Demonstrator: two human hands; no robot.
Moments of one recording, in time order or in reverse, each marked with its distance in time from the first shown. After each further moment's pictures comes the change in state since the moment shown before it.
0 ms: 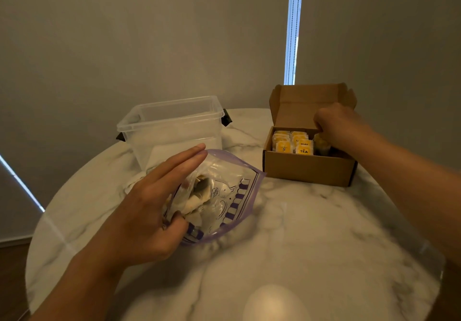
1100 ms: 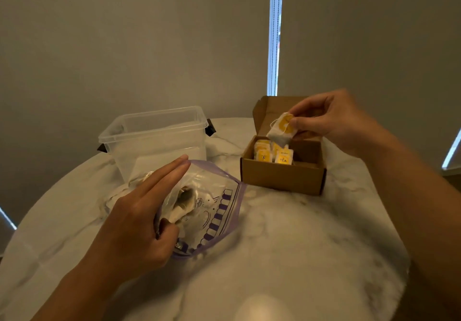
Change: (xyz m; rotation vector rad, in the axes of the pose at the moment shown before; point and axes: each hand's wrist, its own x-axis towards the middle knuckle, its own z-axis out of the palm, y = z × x) left_hand -0.001 0.000 0.016 0.089 0.114 -0.016; right_hand -0.068 -0.001 -0.066 1.391 0.093 -0.067
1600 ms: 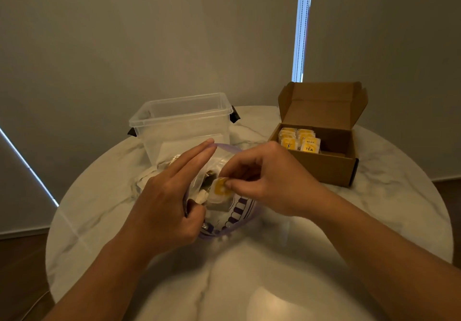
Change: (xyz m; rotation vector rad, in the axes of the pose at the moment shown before) left_hand 0.002 0.006 -0.003 0.053 -0.015 -0.025; right_hand -0.066 -0.021 0.131 -0.146 -0.397 -0.233
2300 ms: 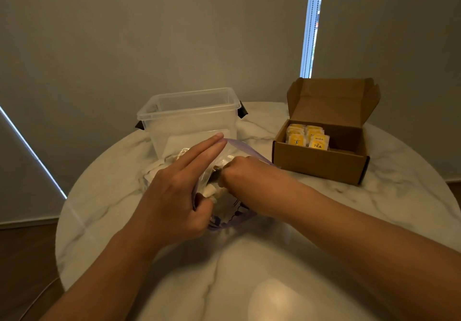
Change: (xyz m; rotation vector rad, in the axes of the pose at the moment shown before) left_hand 0.002 0.005 -0.002 0.001 0.019 0.004; right_hand 0.028 -0.001 0.034 -0.886 -0.371 -0.151
